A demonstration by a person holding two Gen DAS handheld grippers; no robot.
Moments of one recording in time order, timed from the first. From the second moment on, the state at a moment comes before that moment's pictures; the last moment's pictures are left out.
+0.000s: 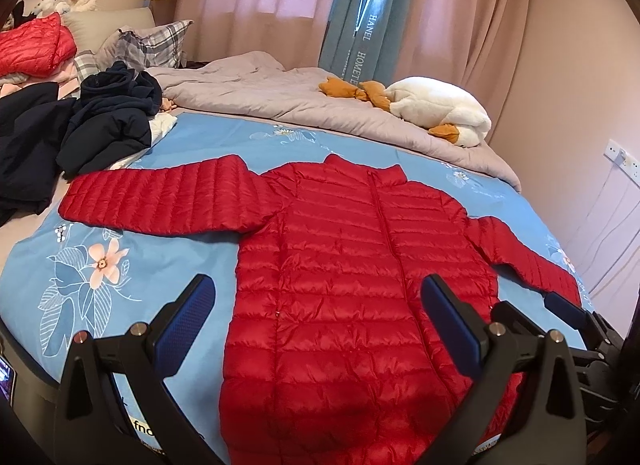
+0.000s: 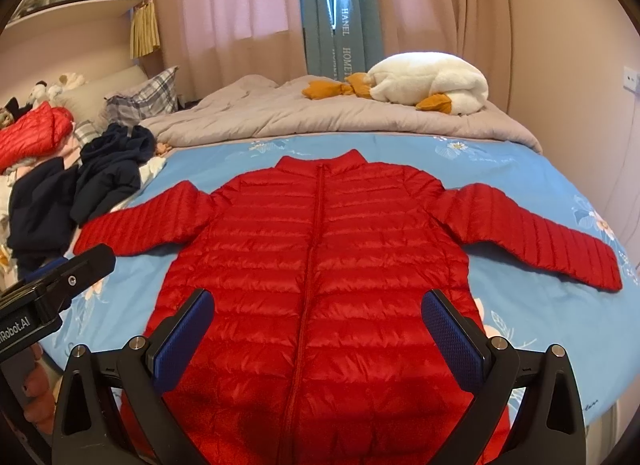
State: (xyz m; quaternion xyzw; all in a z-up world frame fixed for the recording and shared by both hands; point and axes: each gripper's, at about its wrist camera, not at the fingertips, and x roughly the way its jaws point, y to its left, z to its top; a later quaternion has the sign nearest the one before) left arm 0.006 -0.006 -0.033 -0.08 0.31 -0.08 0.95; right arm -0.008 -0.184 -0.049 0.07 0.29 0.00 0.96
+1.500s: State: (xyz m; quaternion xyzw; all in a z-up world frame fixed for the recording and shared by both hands) left arm 0.051 -0.008 -0.013 -0.08 0.35 -0.08 0.93; right arm 0.038 -0.237 -0.004 0.15 0.29 0.00 0.94
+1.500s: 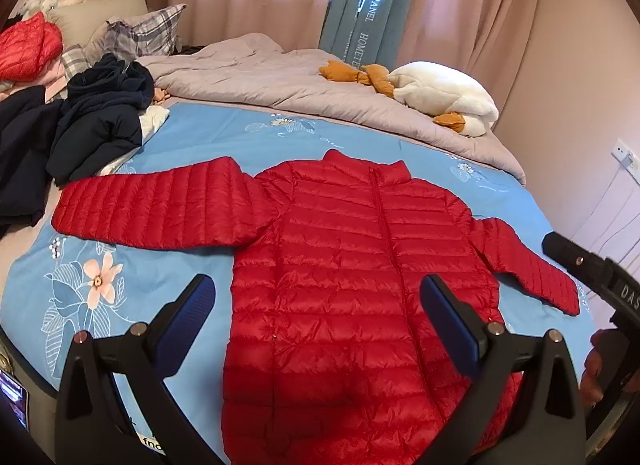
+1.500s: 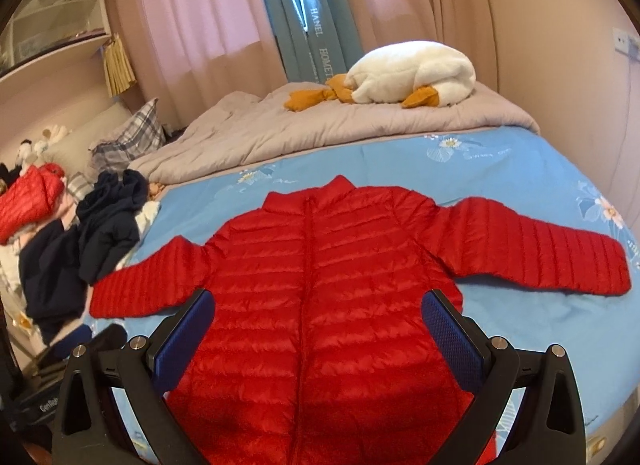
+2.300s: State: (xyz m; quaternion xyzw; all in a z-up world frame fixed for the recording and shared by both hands) left arm 0.060 0.003 -0.041 -0.12 0.38 -0.05 0.92; right arm 0.037 -0.353 -0.019 0.24 0.28 -0.10 0.92
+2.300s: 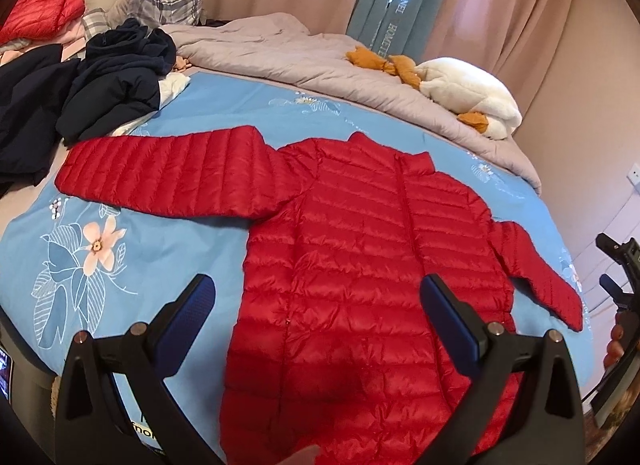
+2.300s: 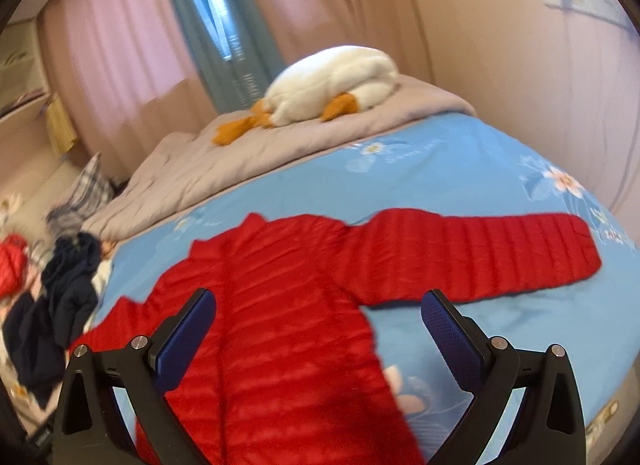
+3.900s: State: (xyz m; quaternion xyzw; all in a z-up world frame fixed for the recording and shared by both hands) left arm 0.079 -0.024 -0.096 -0.11 0.46 -0.09 0.88; right arm 0.011 -0.537 -0.102 0.40 0.21 -0.31 0.83
